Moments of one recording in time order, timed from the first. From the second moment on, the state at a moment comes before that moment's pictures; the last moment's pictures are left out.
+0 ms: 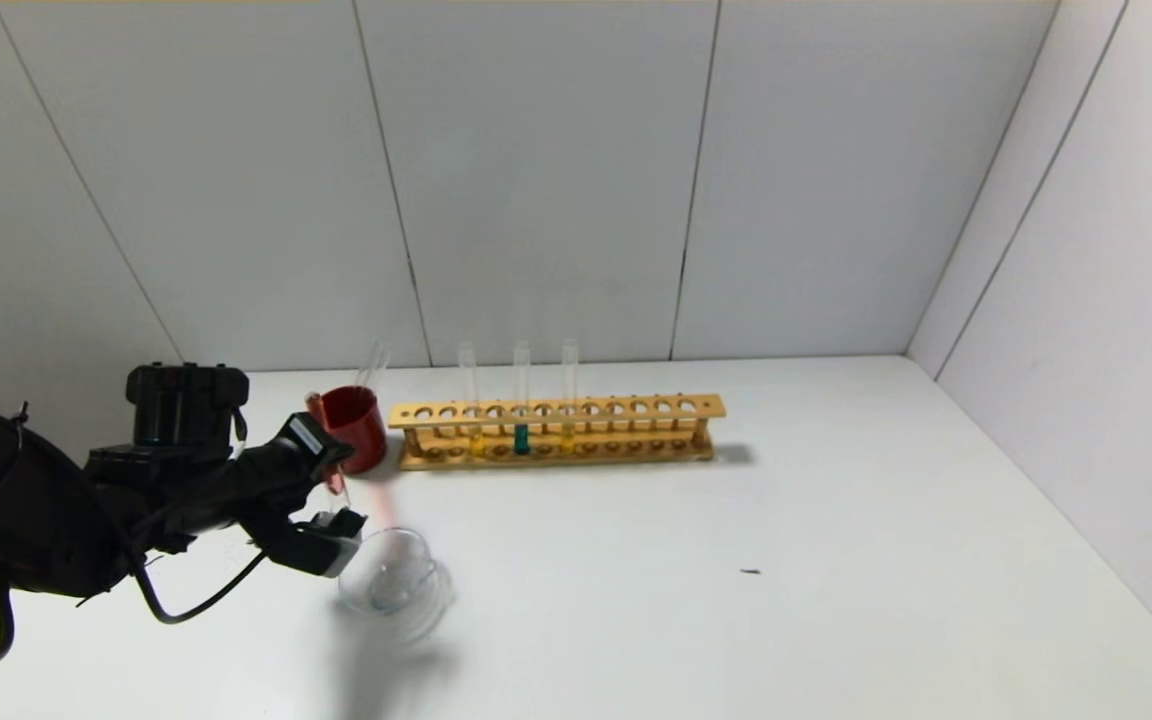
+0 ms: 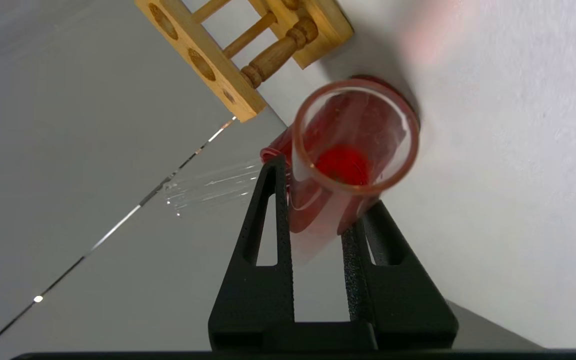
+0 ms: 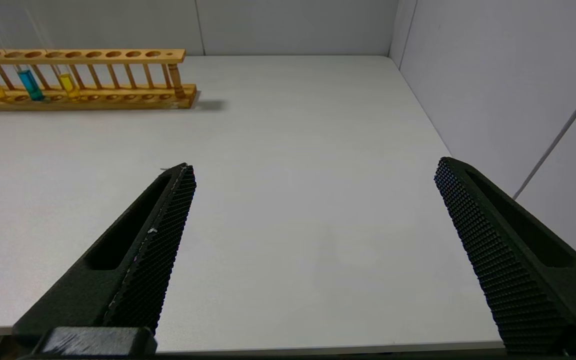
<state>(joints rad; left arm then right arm) -0.08 1.89 -0.65 -0.70 -0.20 2.20 0.00 0.00 0.00 0.00 0.00 0.00</state>
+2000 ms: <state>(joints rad) -0.15 1.88 -0.62 -0.81 -0.14 2.31 0.00 0.00 0.00 0.00 0.00 0.00</state>
